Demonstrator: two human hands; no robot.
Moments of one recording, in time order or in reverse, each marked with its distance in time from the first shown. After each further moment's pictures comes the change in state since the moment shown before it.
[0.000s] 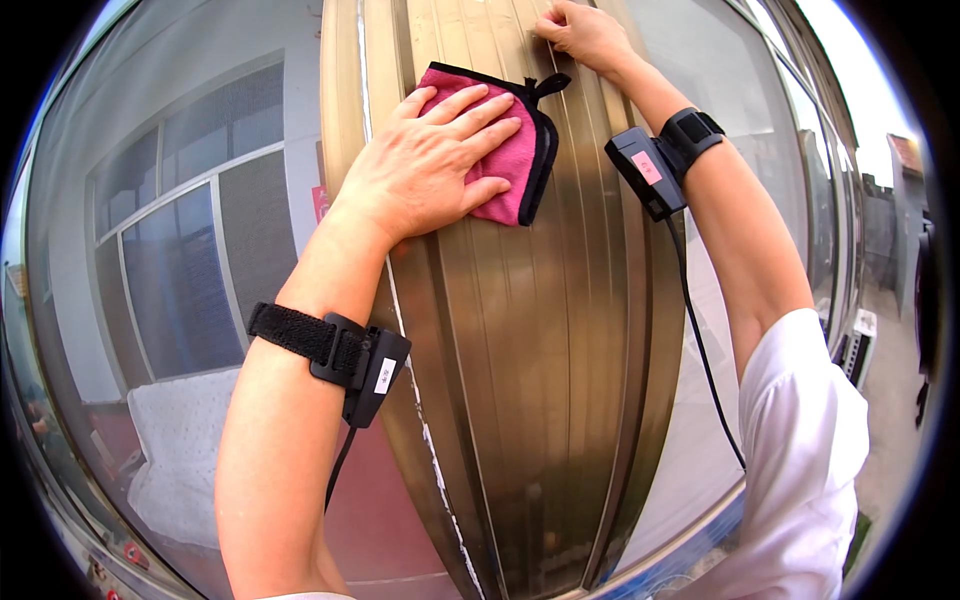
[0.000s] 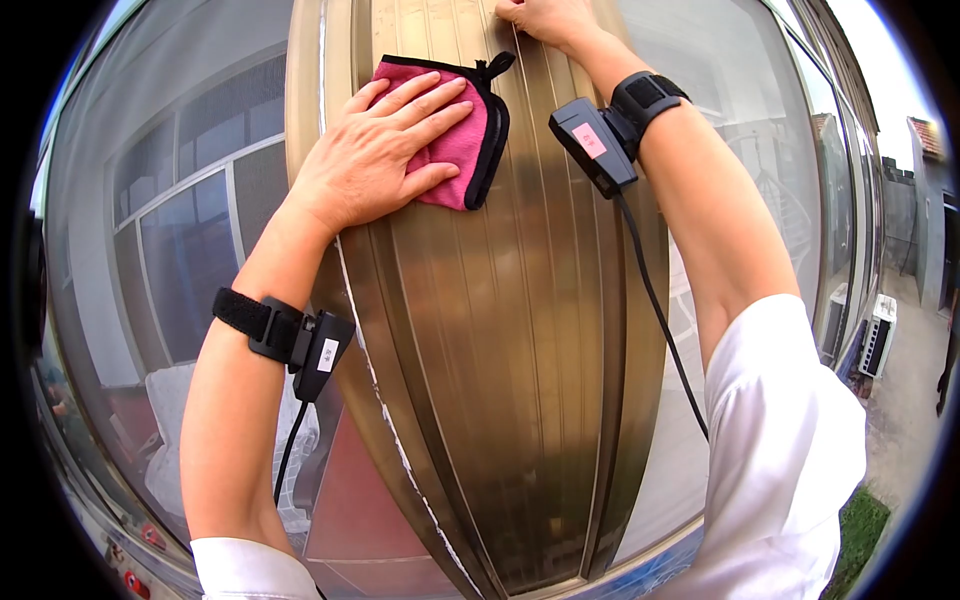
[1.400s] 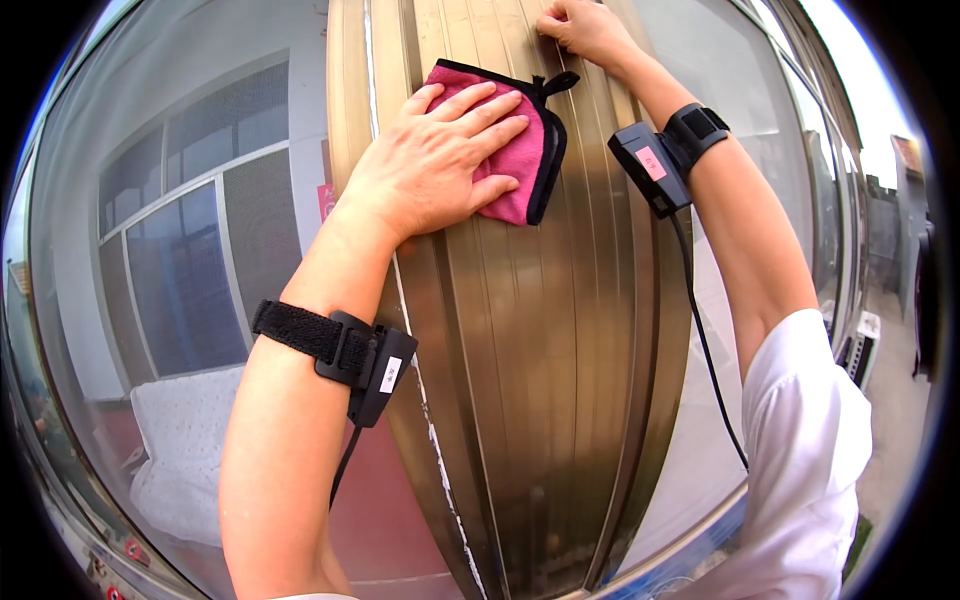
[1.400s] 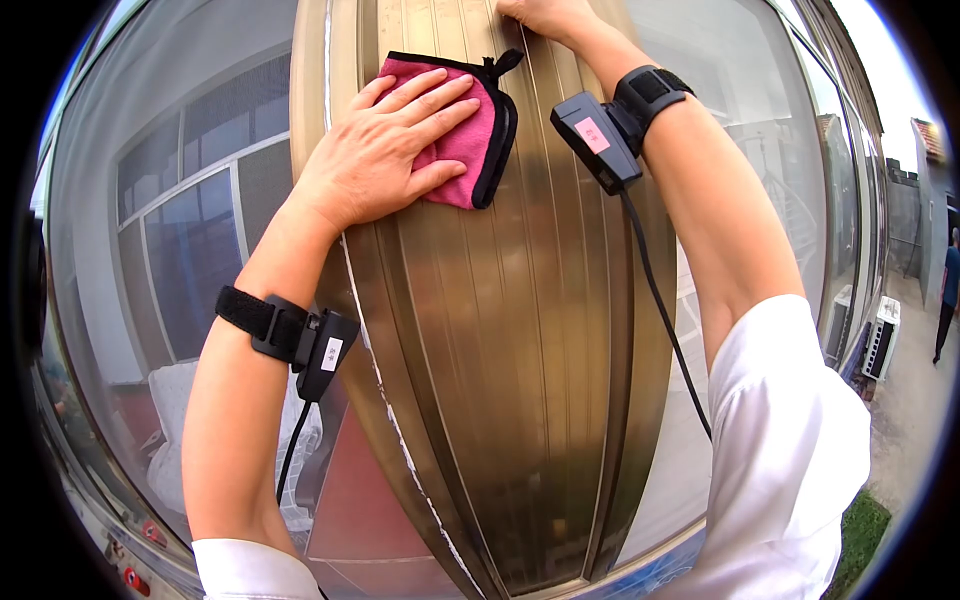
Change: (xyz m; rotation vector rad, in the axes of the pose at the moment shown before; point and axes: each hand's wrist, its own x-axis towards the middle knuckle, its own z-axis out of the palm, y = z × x) left_hand -0.001 -0.007 0.001 -0.028 0.021 0.002; right_hand 0.017 0.001 0.012 -0.002 -0.003 -0.065
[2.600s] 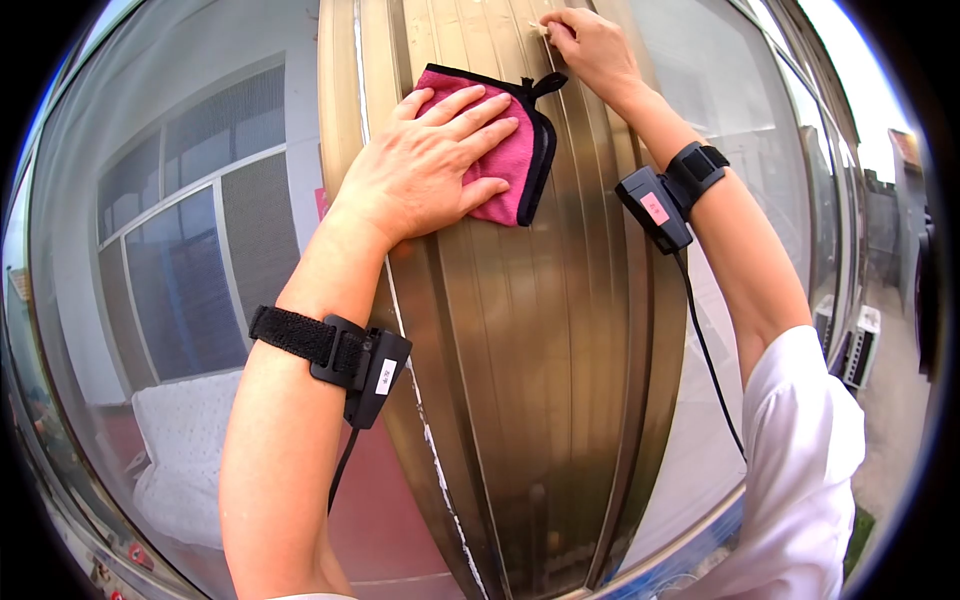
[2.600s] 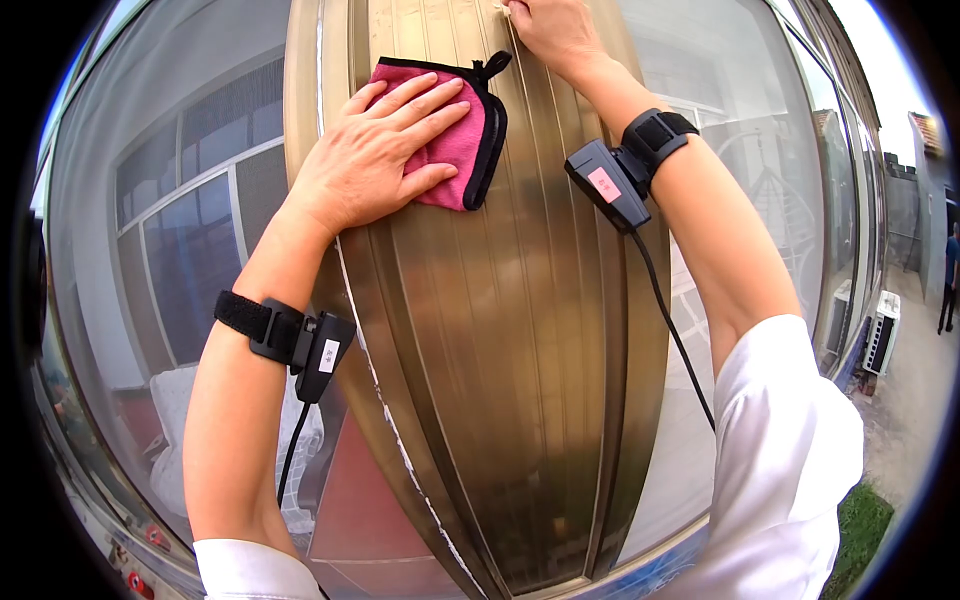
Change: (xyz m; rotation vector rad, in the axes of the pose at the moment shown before) left_hand 0.007 -0.015 -0.002 0.017 -0.020 -0.003; right_hand -0.024 -0.011 0.001 0.125 0.383 -0.284
